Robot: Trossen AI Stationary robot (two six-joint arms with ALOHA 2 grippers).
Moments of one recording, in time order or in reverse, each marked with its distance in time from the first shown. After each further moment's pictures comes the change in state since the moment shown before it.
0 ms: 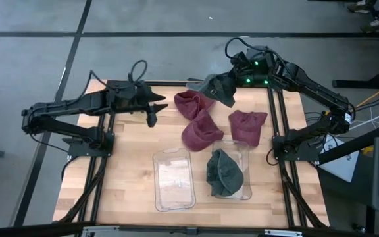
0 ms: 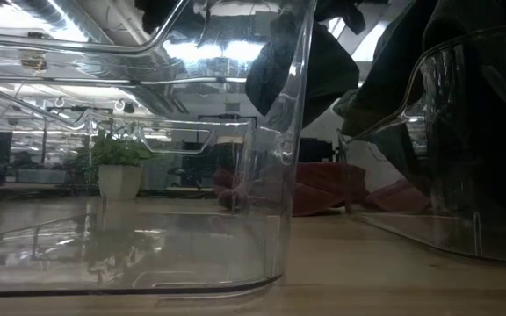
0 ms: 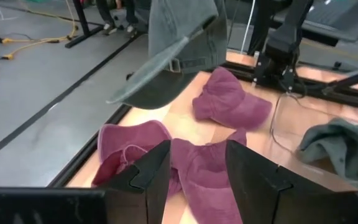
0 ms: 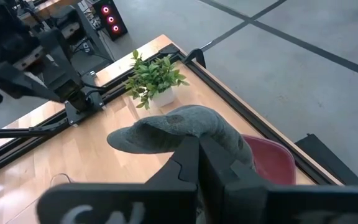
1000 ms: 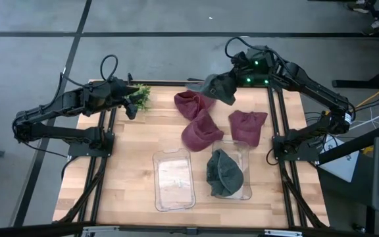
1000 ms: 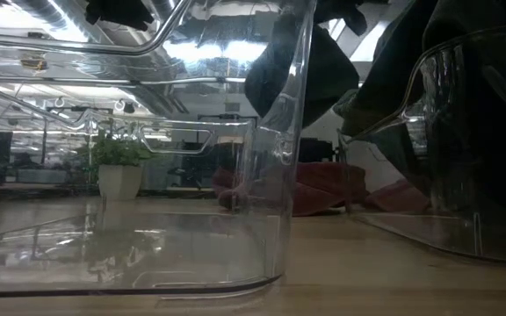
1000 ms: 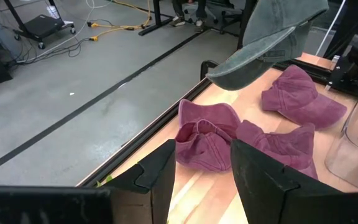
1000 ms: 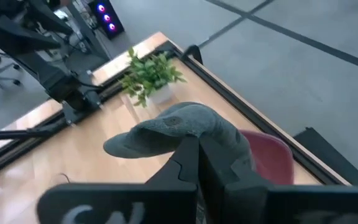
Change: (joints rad) left arm 0.053 -0.260 0.000 -0.304 -0.210 -0.090; right arm -0.009 0.000 0.000 -0.013 0.000 0.019
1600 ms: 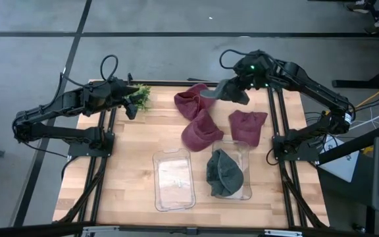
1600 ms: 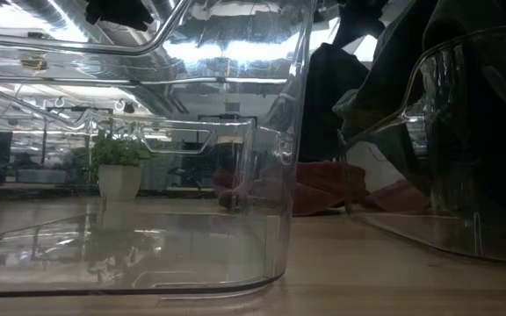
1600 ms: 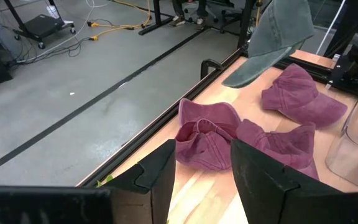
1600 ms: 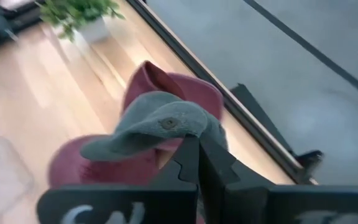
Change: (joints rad) left arm 0.000 0.000 0.000 -0.003 0.000 0.002; right arm -0.004 0.000 0.000 -0.252 0.177 -0.143
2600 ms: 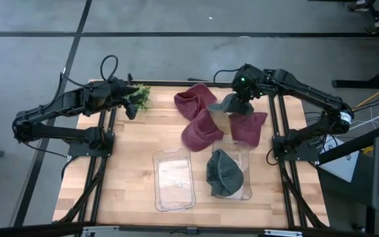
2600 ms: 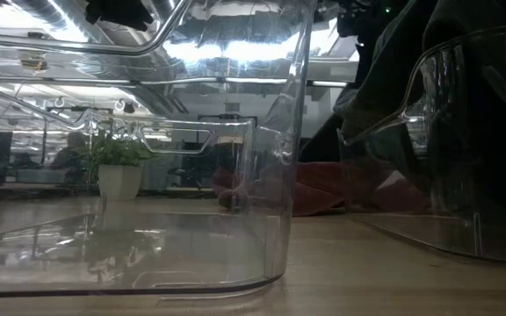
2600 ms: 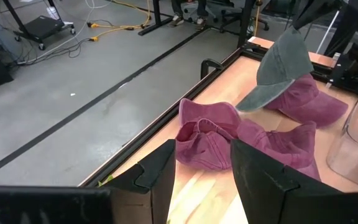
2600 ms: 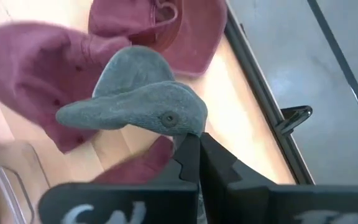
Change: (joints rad) left arm 0.000 0.000 0.000 0.000 0.000 0.008; right arm 0.000 0.000 -0.175 -0.121 0.044 -0.216
